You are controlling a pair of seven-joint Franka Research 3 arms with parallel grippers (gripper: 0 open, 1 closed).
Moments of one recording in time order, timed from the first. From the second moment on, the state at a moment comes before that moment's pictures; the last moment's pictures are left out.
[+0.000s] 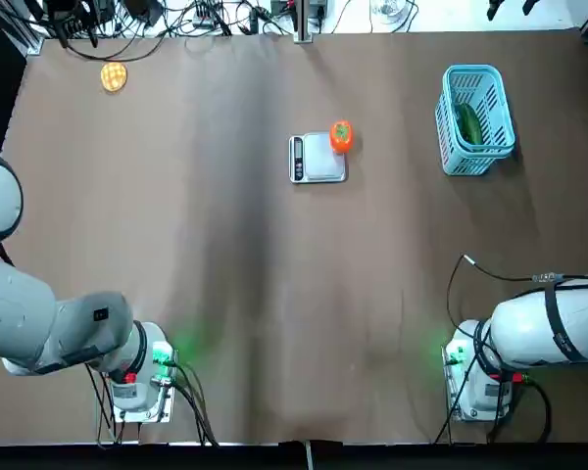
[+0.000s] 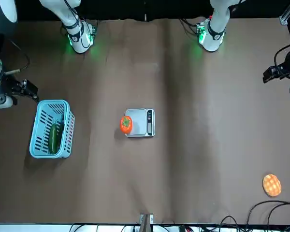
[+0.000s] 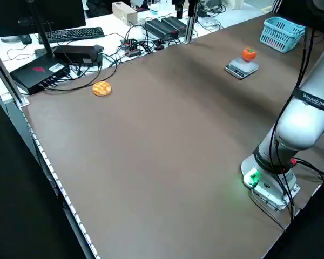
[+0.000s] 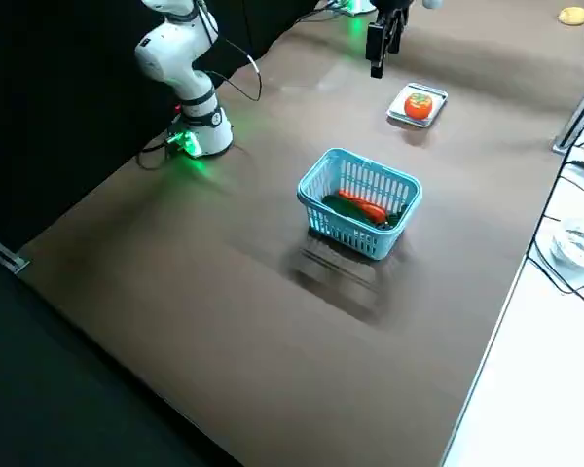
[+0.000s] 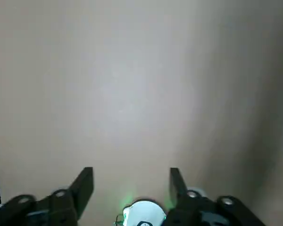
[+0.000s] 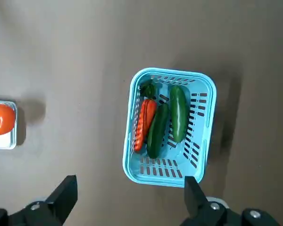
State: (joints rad) left arm 0.19 0.01 -0.20 -1.54 0.10 1.39 -0.13; right arm 0.01 0.04 0.02 -1.60 -0.02 1.68 -0.08
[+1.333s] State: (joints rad) left arm -0.04 -0.15 0.08 -1.65 -0.04 1.33 -0.13; right arm 0.01 0.04 0.02 -1.60 -0.02 1.67 -0.08
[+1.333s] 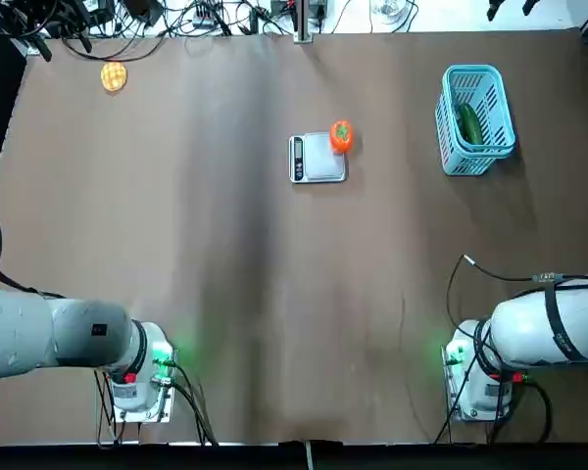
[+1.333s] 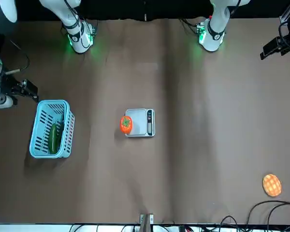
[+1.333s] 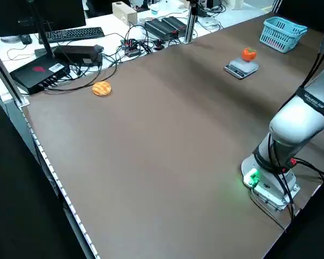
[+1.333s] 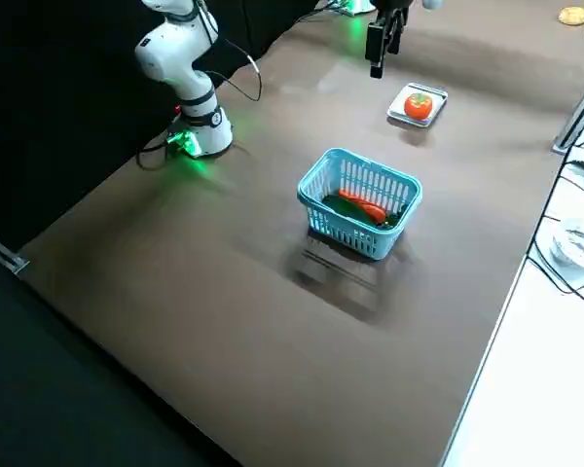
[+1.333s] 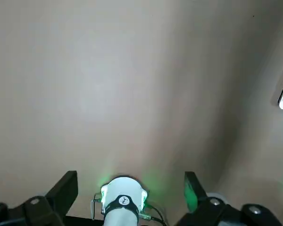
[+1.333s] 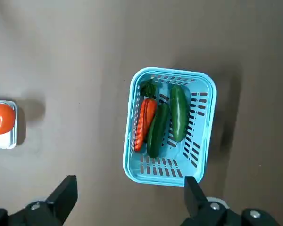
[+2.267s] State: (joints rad) left arm -0.04 -0.15 0.08 -1.65 -0.04 1.33 -0.12; right arm 0.01 0.04 0.02 -1.60 -0.02 1.67 -0.08
